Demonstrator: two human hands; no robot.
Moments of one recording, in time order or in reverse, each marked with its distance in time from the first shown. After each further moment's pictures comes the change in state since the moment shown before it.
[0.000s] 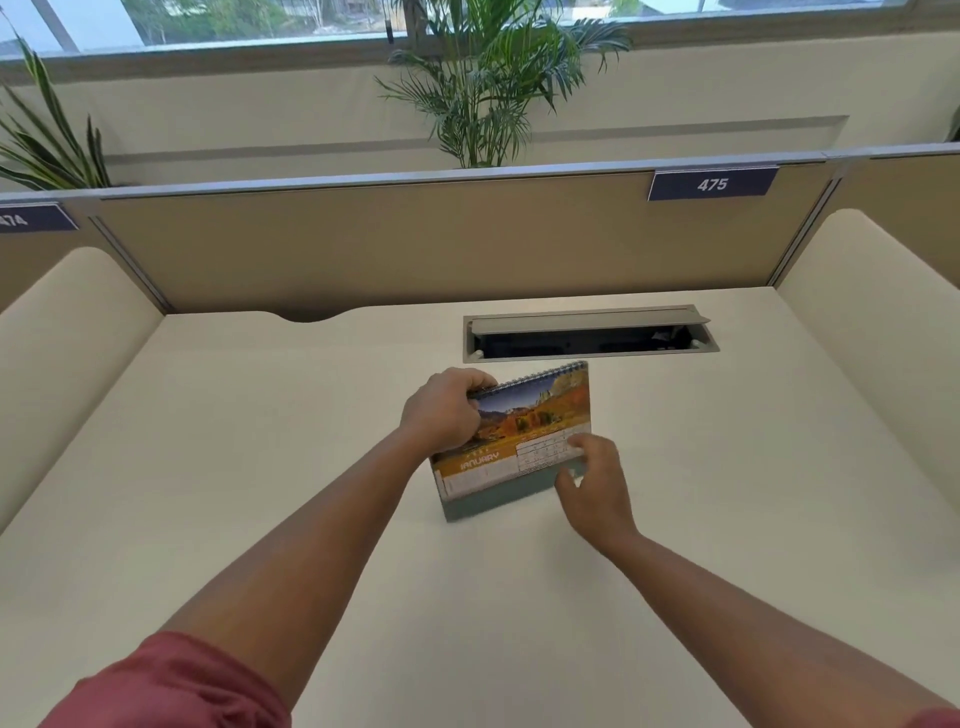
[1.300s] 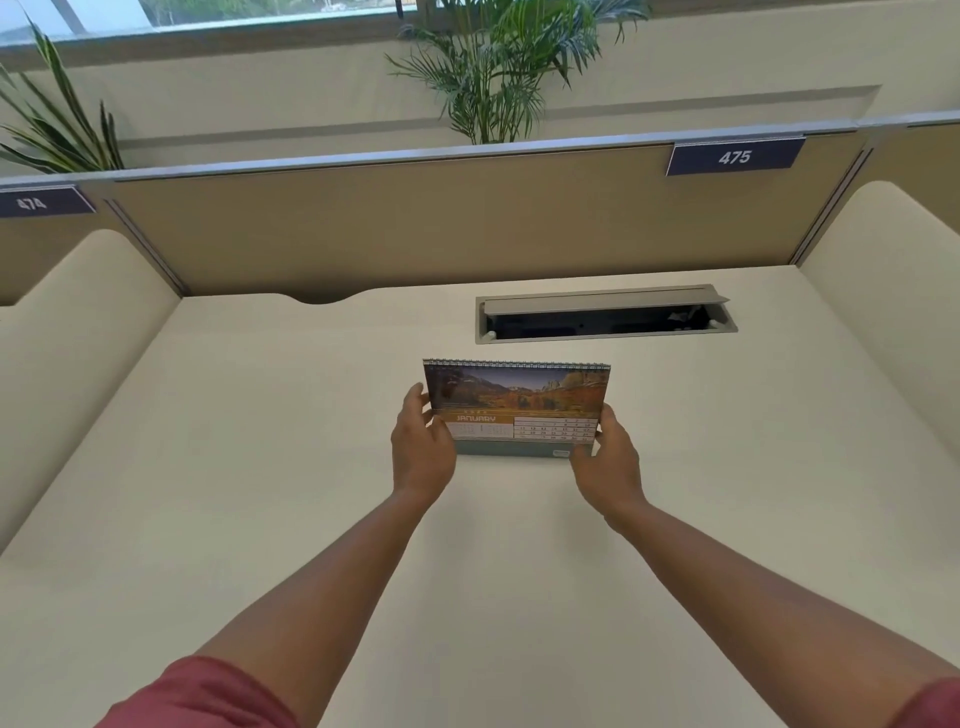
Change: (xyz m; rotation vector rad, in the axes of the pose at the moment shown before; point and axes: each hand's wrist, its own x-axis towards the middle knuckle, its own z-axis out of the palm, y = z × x) left_hand -0.042 -0.072 0.058 -0.474 0.441 -0.209; right_hand 0.004 -0.013 0.001 0.154 -0.018 0.174
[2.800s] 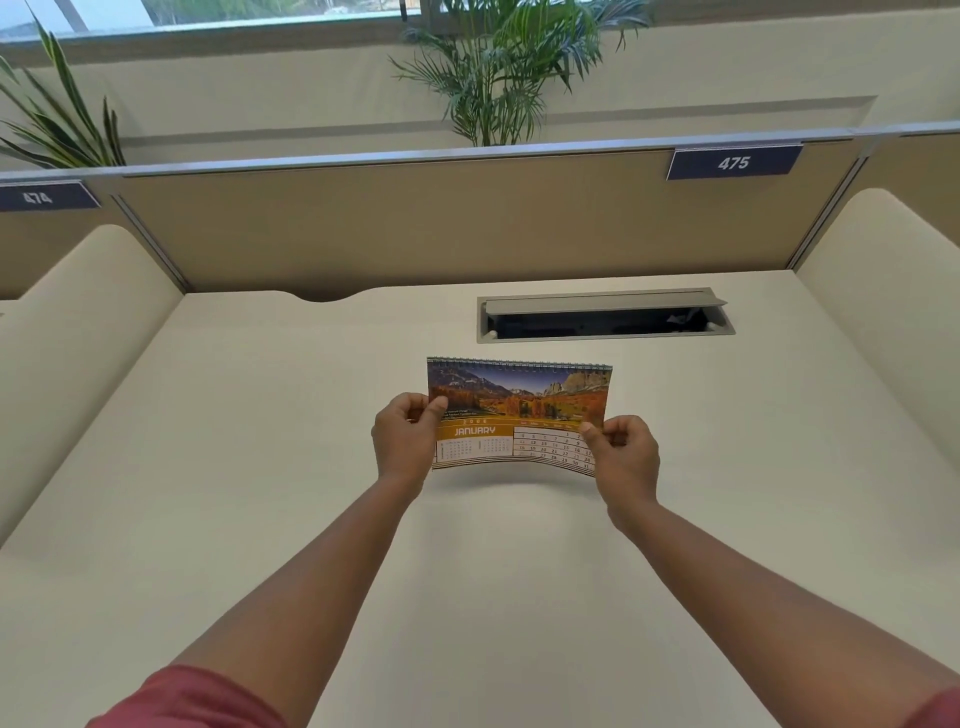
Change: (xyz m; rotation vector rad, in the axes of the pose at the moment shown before) left_hand 0.007 0.001 -0.019 -0.174 0.064 -0.122; right_hand -0.005 -0.001 -0.007 0.259 0.246 0.112
